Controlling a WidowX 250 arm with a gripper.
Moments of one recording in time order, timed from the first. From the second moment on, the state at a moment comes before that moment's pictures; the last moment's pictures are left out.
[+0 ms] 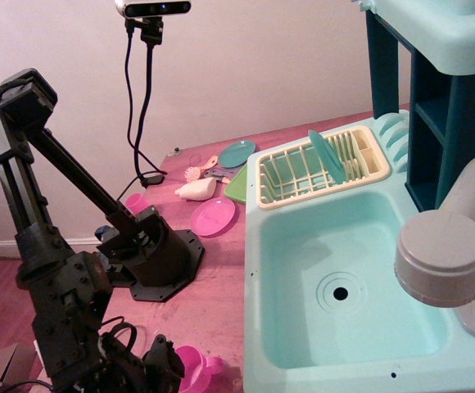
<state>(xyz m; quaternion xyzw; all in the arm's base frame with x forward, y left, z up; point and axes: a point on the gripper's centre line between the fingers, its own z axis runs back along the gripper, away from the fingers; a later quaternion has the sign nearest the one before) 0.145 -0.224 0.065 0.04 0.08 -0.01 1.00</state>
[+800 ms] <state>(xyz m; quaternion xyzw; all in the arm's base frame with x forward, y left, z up) 0.138 -0.224 0.032 0.05 0.11 -0.01 0.99</state>
